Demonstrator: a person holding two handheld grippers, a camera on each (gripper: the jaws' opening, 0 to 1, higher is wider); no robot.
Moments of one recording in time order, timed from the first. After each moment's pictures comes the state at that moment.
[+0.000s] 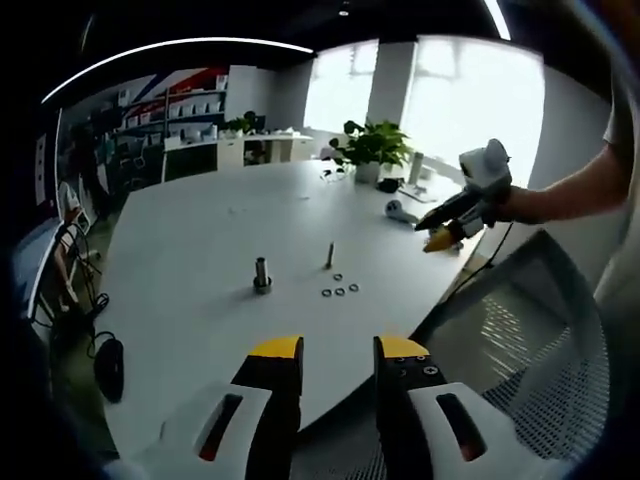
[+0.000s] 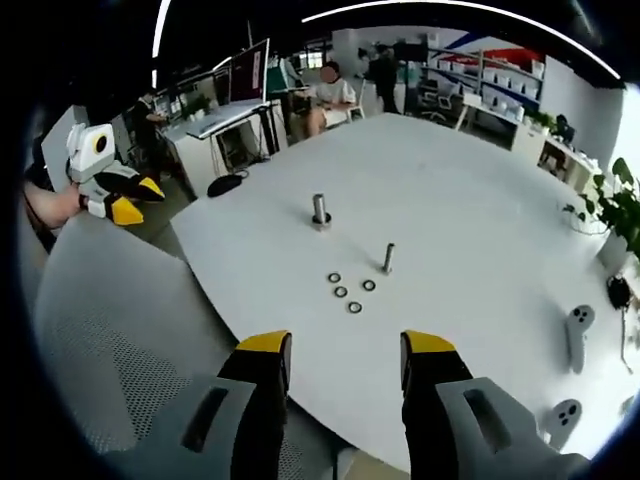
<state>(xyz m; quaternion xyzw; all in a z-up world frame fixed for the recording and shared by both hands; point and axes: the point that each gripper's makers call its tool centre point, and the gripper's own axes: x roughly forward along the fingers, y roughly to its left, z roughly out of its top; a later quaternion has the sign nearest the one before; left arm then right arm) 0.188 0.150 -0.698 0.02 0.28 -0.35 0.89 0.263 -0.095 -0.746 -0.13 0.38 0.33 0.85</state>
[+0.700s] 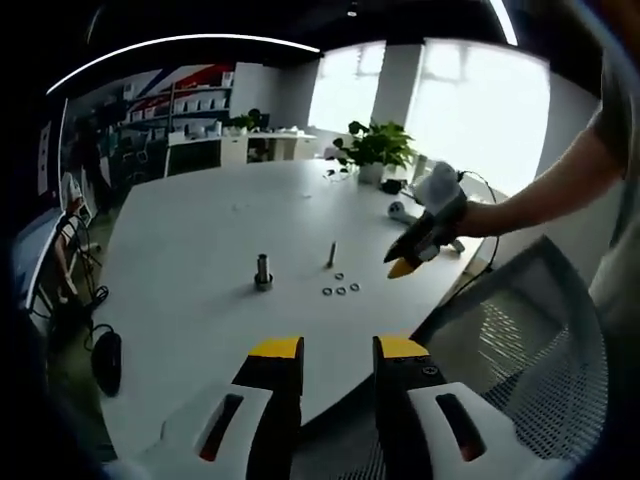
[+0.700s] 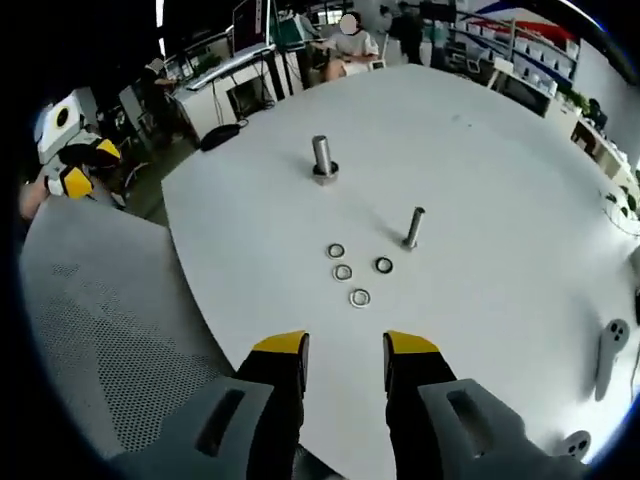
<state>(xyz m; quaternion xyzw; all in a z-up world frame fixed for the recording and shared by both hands) 0.188 0.150 -0.702 0.01 0.29 -0.35 0.89 0.293 -0.071 -0.821 -0.16 0.46 0.36 0.80</state>
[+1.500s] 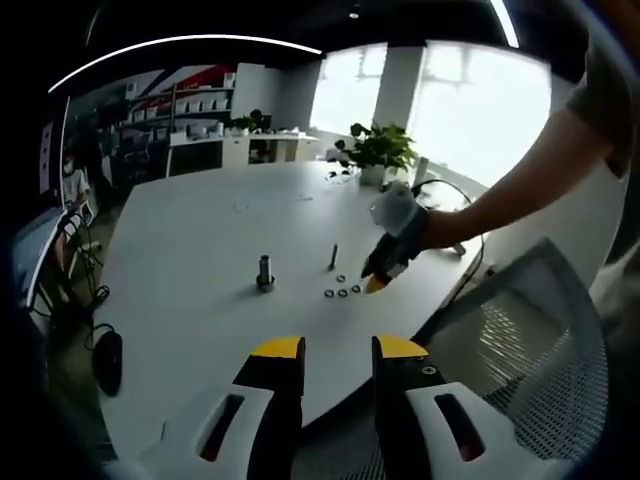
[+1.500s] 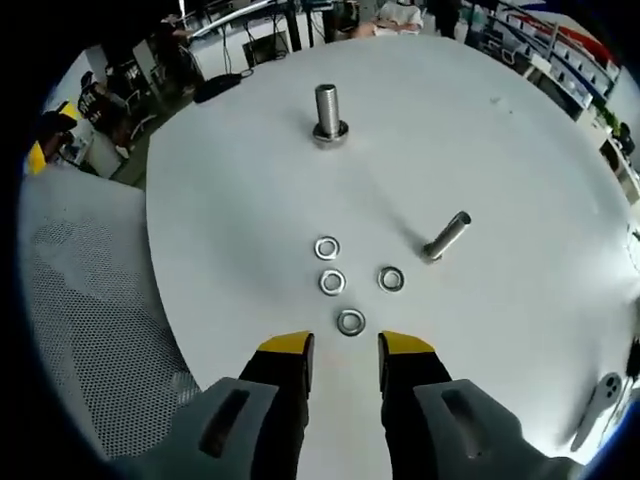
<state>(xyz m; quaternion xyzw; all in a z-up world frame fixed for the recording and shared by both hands) 0.190 0.153 -0.700 0.01 0.29 -0.34 0.89 0.316 -0.052 -0.867 -0.24 0.51 0.38 0.74</state>
